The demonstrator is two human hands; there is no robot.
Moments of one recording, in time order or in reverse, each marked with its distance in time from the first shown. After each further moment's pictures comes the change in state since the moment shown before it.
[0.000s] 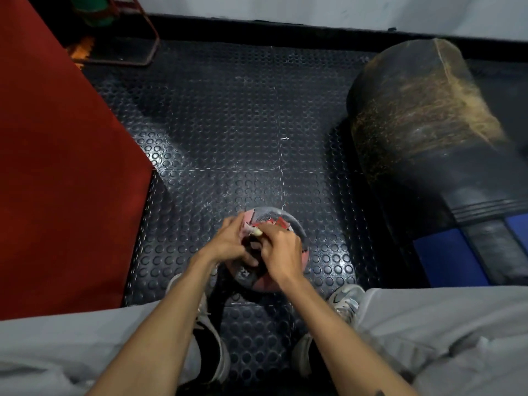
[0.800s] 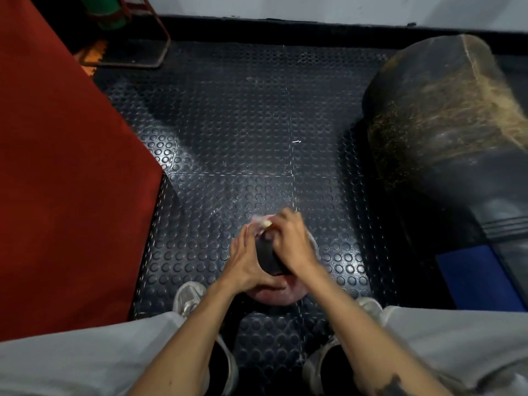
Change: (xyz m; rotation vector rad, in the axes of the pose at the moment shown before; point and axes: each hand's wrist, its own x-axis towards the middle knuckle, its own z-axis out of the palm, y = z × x) left_hand -0.005 -0.004 0.031 0.200 0.213 0.029; right_hand 0.057 0.033 0.024 -0.104 -0.117 -0.119
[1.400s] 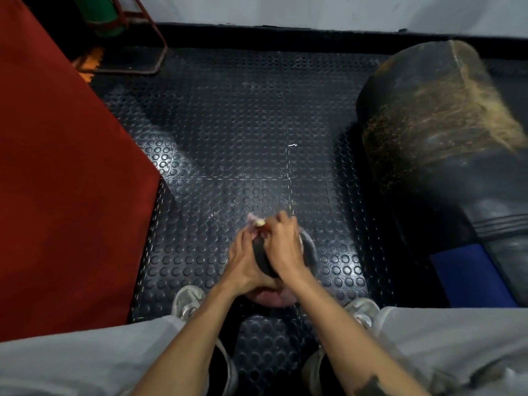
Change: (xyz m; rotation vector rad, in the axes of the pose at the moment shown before) left_hand -0.002 0.007 -0.001 -0.022 0.004 -0.015; right_hand 0.000 -0.022 0.008 -0.091 0.076 0.111
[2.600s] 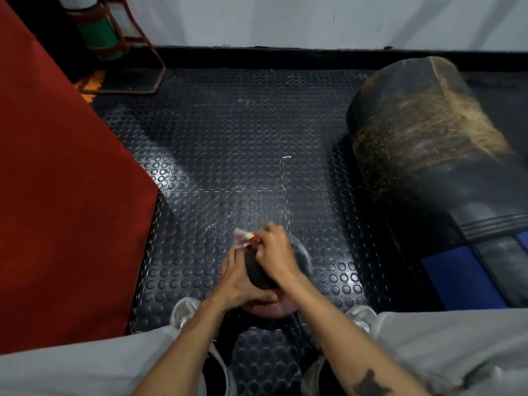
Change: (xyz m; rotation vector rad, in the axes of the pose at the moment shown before) left_hand -0.011 -0.010 -0.003 -0.058 -0.035 0.004; right_hand -0.002 0.008 -0.003 0.106 -0.082 -0.094
